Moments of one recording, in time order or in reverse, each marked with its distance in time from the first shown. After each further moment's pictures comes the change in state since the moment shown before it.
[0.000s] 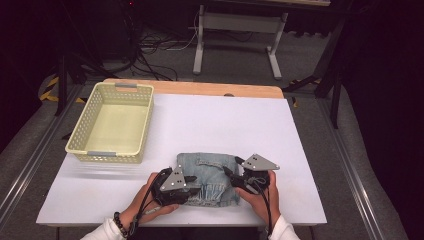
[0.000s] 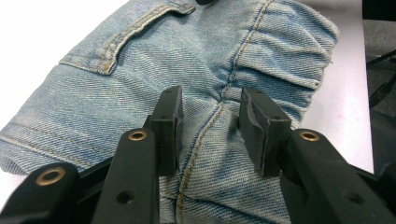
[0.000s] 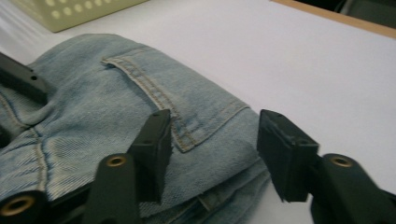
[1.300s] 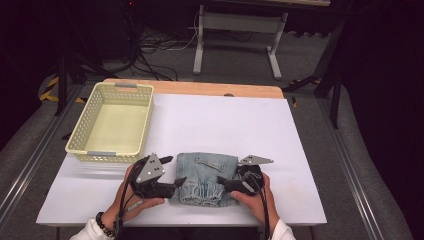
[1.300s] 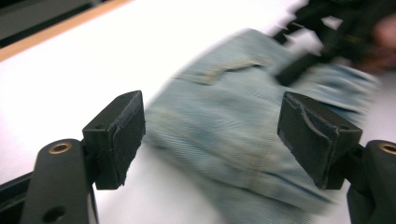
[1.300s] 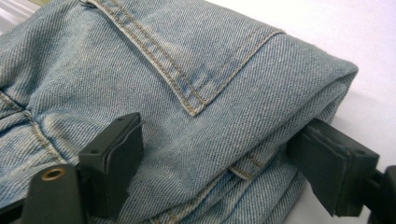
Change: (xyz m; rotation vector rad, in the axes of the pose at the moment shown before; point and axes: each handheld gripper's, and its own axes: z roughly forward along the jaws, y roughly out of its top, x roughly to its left) left arm 0.024 0.001 -0.051 -0.102 0.229 -0.156; right arm -0.002 -0.013 0.022 0.189 0.123 0.236
